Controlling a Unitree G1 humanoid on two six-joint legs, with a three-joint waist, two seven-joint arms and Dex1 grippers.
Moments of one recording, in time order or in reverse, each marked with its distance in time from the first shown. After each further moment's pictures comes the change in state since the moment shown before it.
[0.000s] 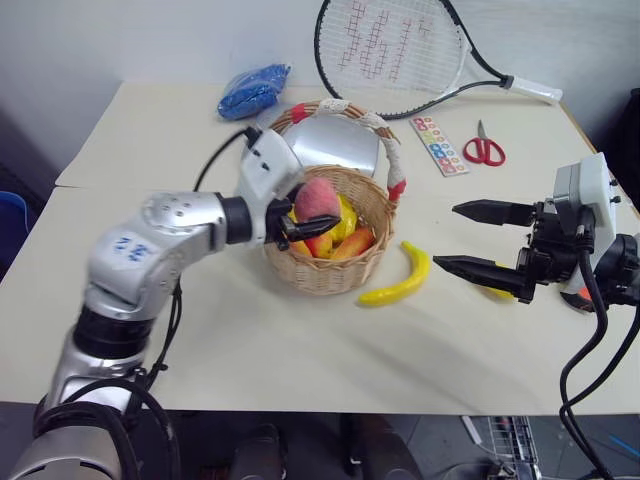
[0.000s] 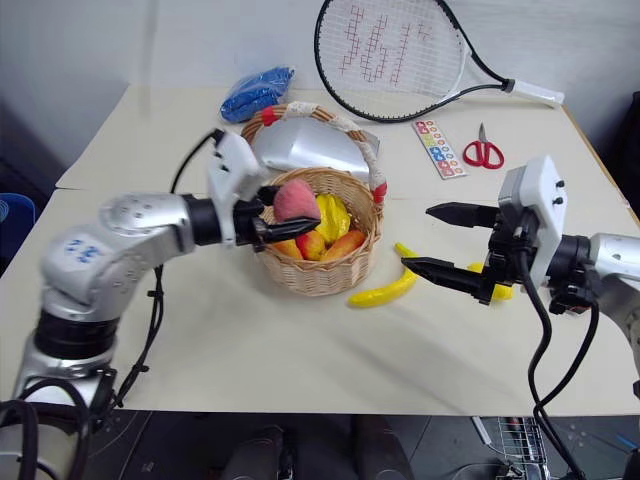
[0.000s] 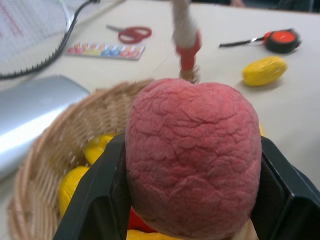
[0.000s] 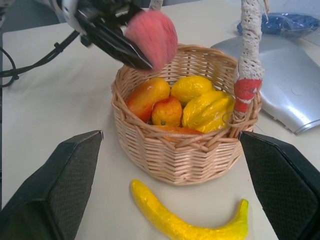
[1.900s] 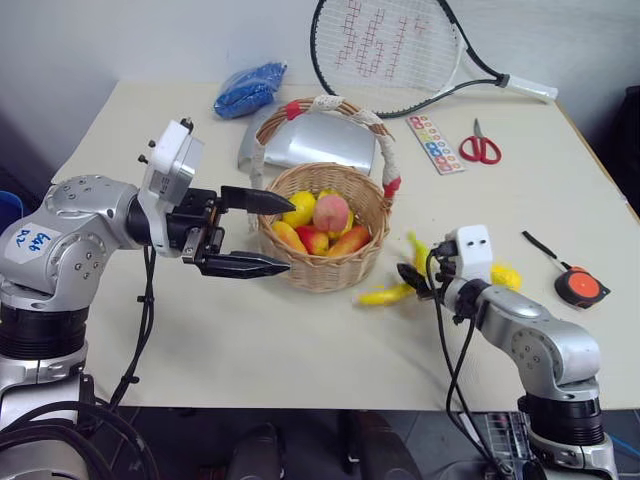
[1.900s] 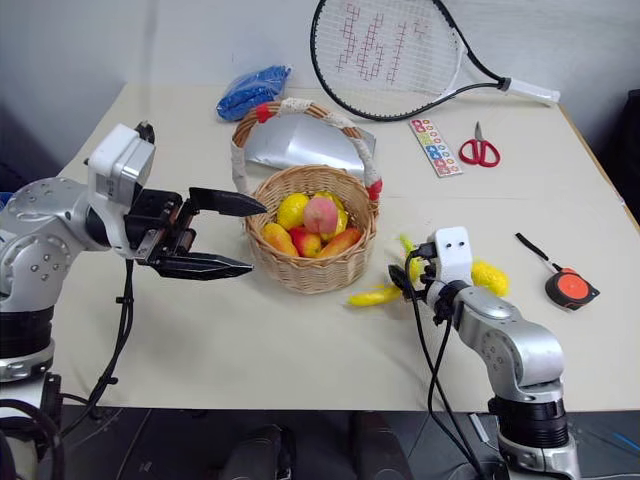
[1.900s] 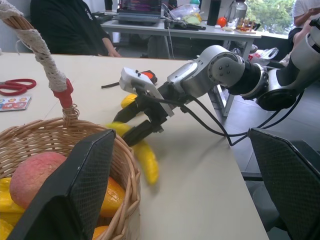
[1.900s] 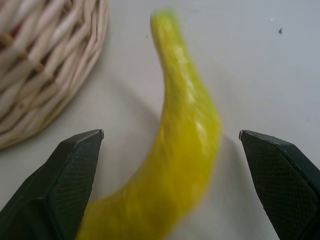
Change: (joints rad) left arm 0.063 0.236 0.244 0.100 -0.270 -0.184 -0.700; right arm 0.000 0.564 0.314 0.140 -0.411 0.216 -0.777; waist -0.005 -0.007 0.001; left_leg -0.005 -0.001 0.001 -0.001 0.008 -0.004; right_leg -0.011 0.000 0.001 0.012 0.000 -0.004
